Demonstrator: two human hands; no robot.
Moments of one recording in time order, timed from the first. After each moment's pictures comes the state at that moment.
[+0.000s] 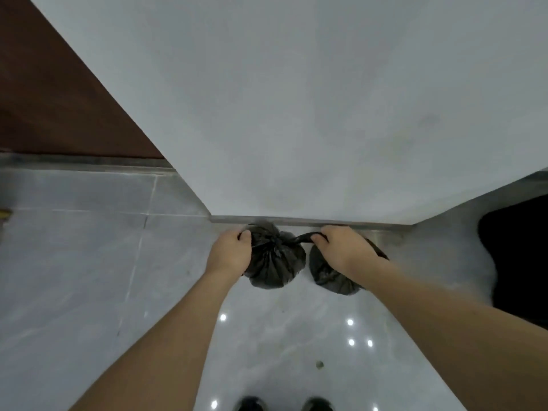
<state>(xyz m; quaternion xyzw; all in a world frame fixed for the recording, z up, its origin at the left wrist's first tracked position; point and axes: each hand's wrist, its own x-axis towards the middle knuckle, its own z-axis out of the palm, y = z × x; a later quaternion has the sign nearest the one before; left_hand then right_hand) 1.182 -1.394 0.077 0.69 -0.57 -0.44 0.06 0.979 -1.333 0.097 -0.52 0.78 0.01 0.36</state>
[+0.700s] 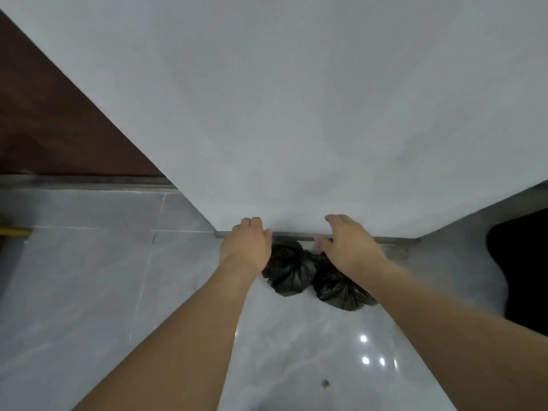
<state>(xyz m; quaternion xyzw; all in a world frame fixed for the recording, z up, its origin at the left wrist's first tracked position) 1.142 -1.416 0.098 0.59 -0.77 -0.21 -0.09 0.964 -1.345 0.138 -0.53 0.79 -0.01 0.32</state>
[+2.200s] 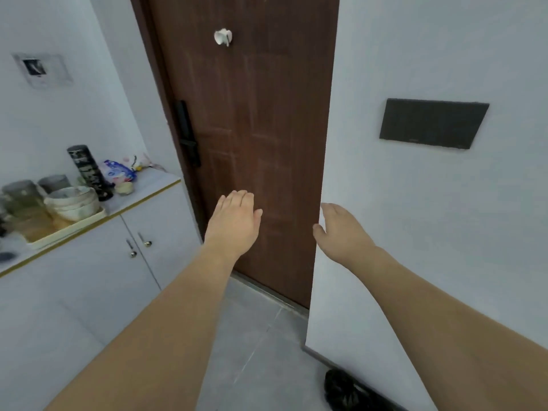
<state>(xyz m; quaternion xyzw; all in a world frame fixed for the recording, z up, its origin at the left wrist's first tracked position) 1.394 -1.249 0.870 0.71 -0.69 0.09 0.15 1.182 -1.257 0.871 -0.78 0.59 -0.16 0.10</state>
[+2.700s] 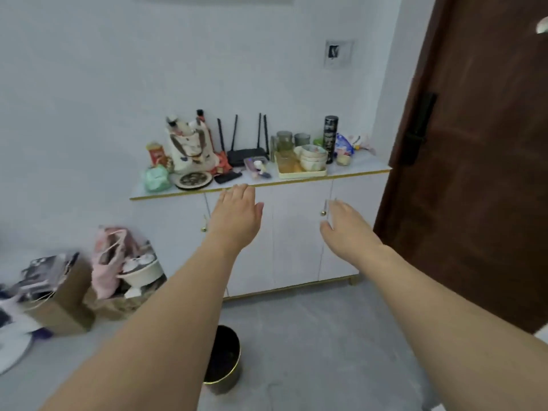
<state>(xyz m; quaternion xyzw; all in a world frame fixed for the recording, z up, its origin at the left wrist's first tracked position) 1.641 -0.934 0.869 0.91 -0.38 0.15 0.10 1.490 -1.099 0.873 -0.95 0.26 -0.09 0.18</state>
